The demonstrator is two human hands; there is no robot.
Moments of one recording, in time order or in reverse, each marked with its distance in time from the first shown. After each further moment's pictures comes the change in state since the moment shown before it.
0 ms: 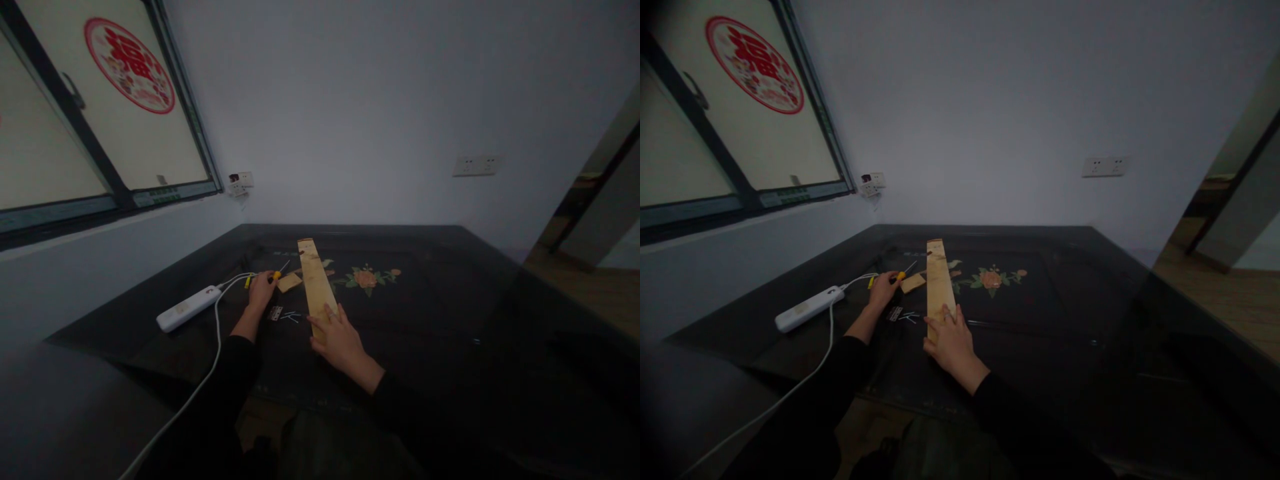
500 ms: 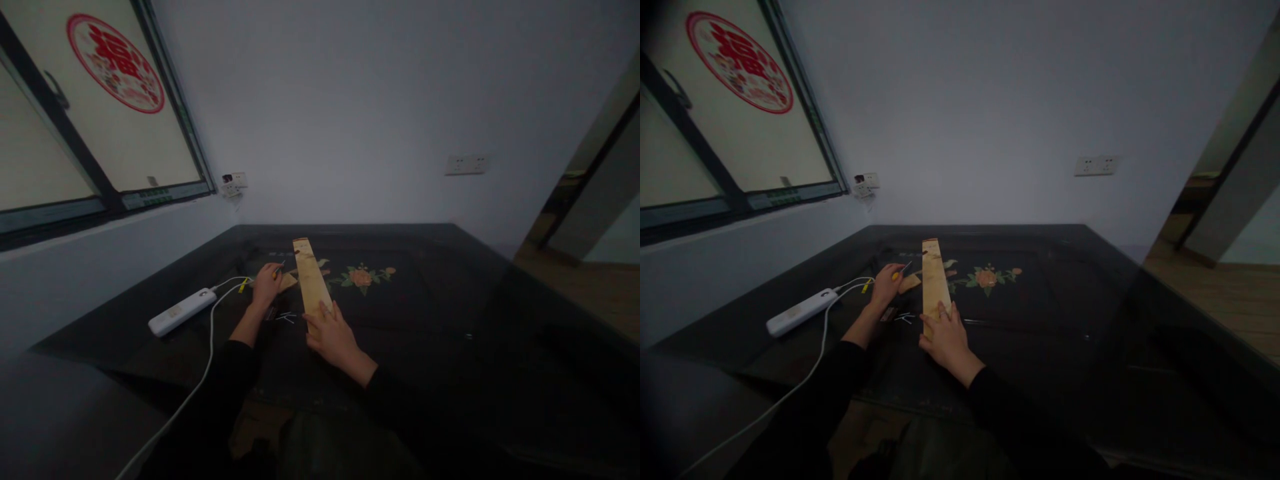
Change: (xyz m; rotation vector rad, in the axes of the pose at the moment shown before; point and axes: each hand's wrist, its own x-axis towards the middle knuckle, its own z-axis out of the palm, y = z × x) left_hand -0.011 0.047 -0.020 -0.158 0.085 0.240; right_hand 0.006 0.003 0.007 -0.020 0.033 -0.027
